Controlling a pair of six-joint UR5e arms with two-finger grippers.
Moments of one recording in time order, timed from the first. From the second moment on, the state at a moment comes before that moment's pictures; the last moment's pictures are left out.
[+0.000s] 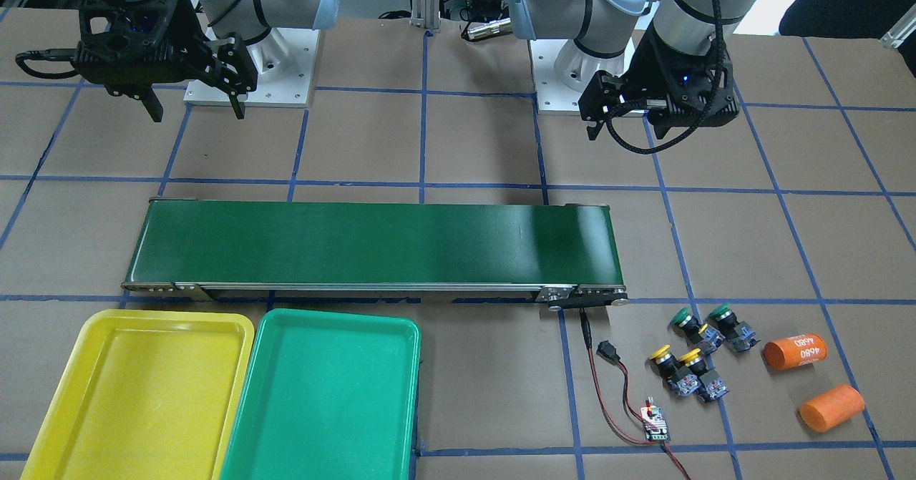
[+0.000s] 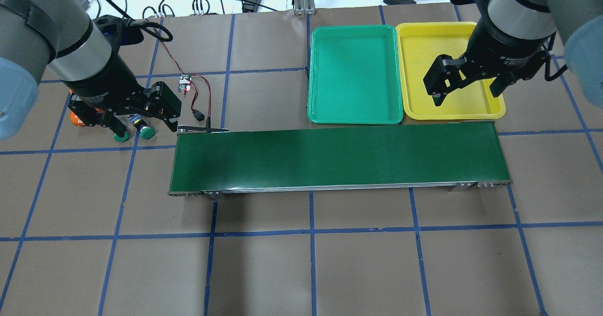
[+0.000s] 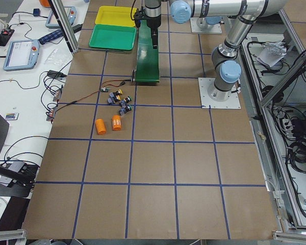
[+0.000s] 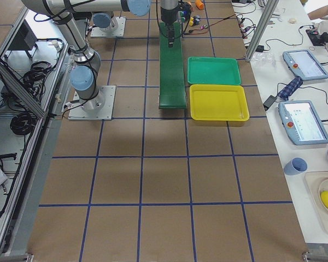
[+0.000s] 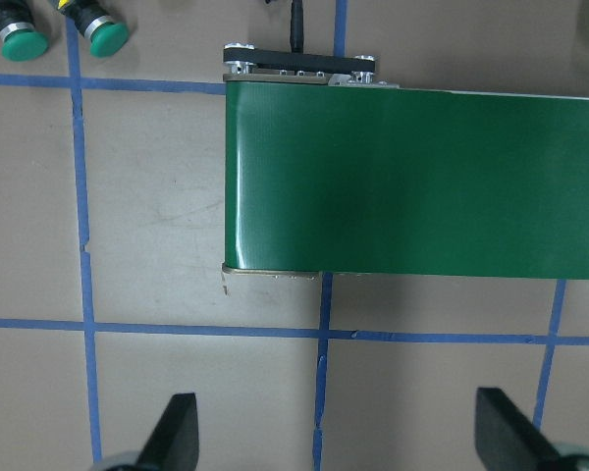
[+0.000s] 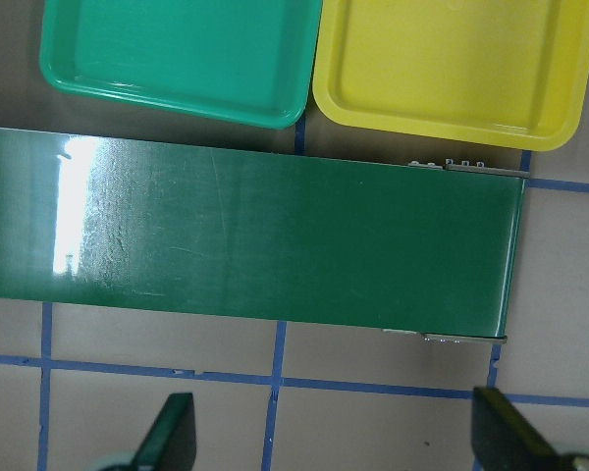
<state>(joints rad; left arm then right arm) -1.50 -1.47 -1.72 -1.58 1.56 0.01 1.55 -1.69 1.65 -1.58 -1.60 -0.12</state>
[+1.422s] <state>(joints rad) -1.25 -1.55 -1.68 -1.46 1.56 0.13 1.55 -1.69 1.65 -1.58 -1.60 -0.12</state>
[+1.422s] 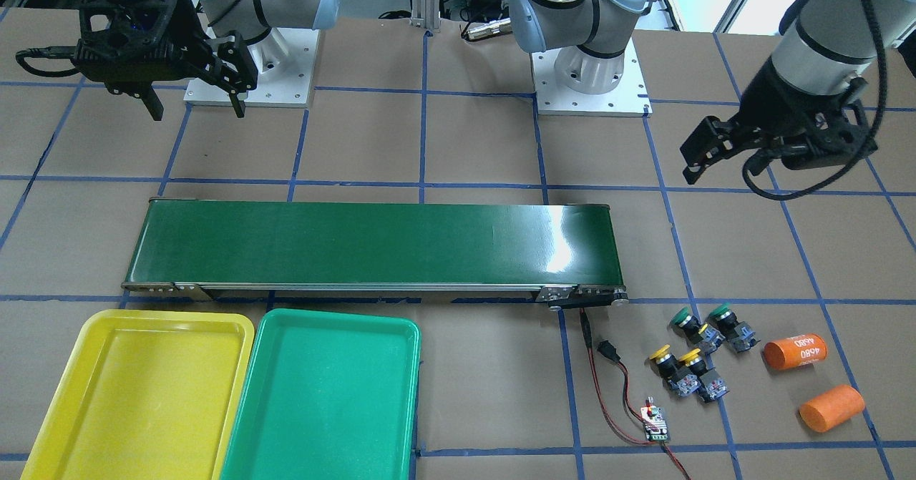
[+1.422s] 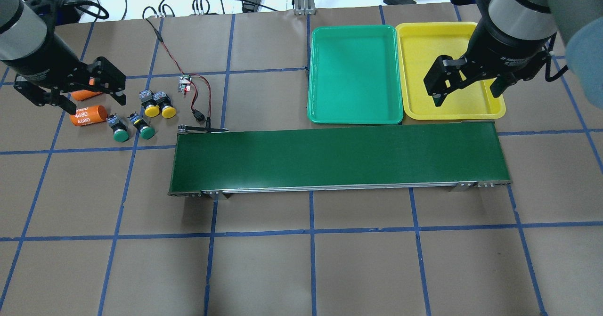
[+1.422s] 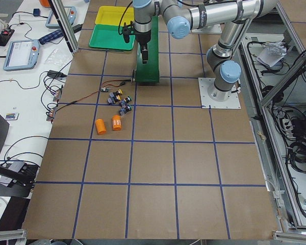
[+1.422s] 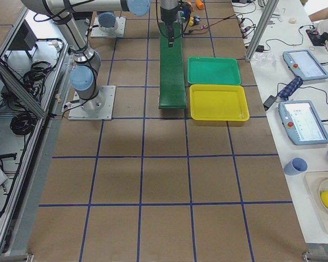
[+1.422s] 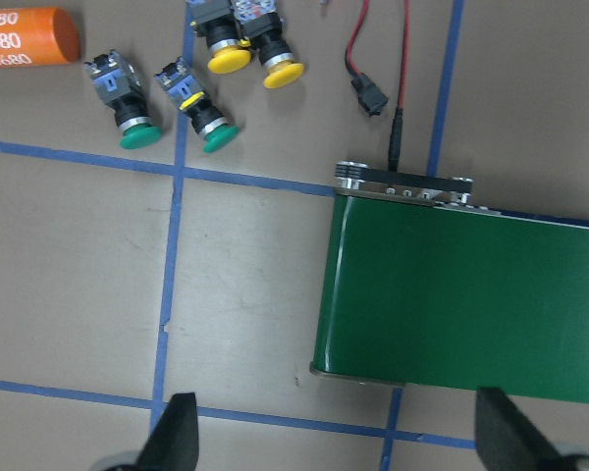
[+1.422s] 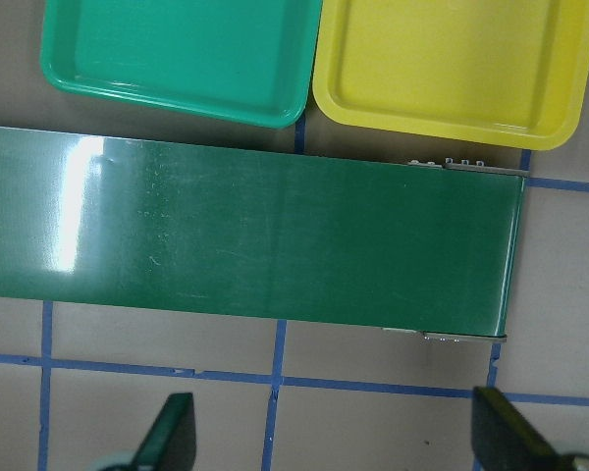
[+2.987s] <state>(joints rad) -1.09 -2.11 -1.45 -0.94 1.56 0.18 1.55 -1.69 1.65 -1.56 -1.60 -0.12</state>
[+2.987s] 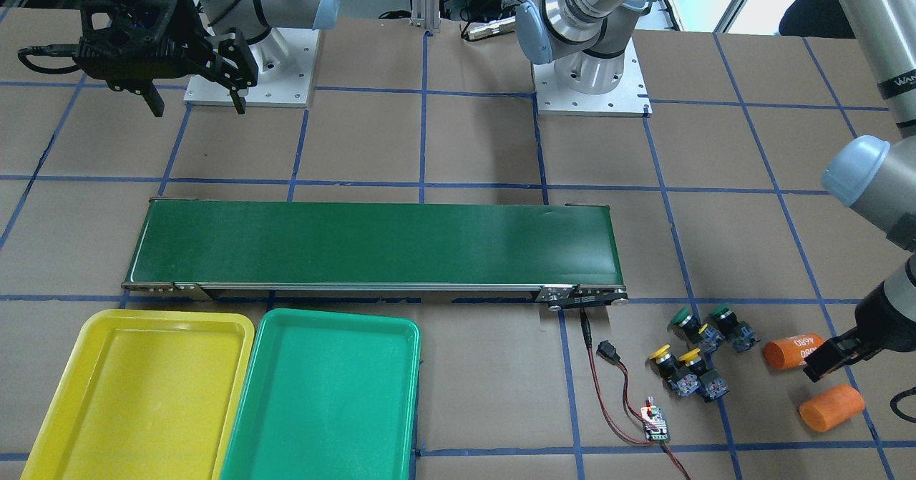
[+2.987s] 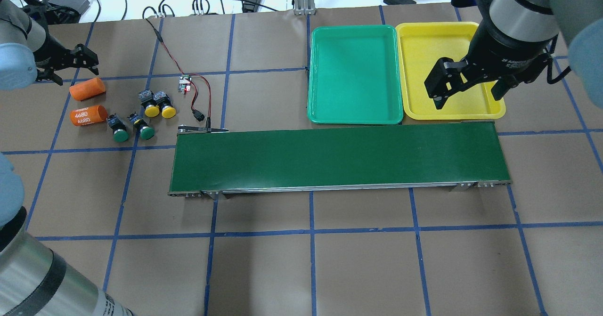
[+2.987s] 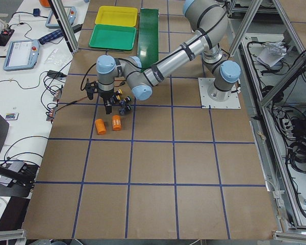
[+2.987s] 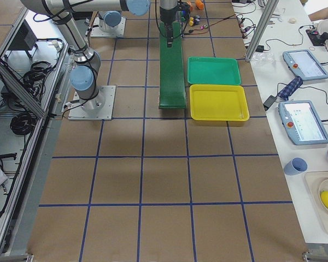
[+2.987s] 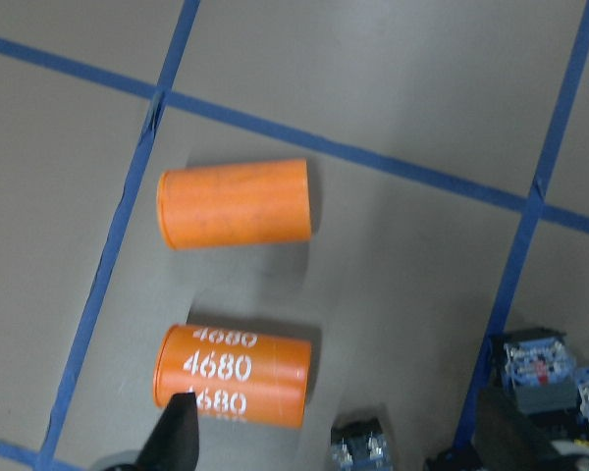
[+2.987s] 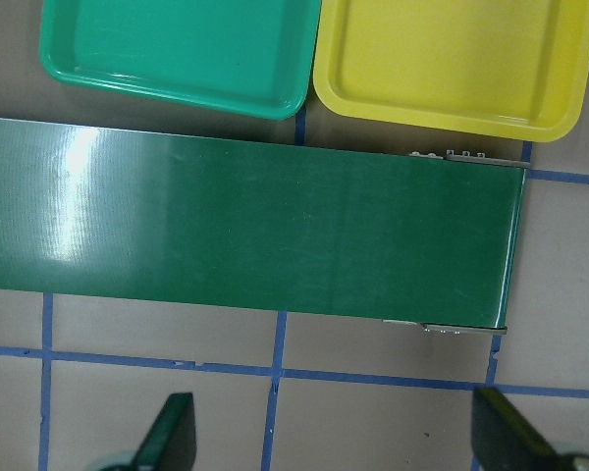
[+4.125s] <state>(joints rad) -1.04 -2.28 -1.31 -0.94 1.56 0.26 1.55 -1.70 1.65 -1.56 -1.59 -0.12</state>
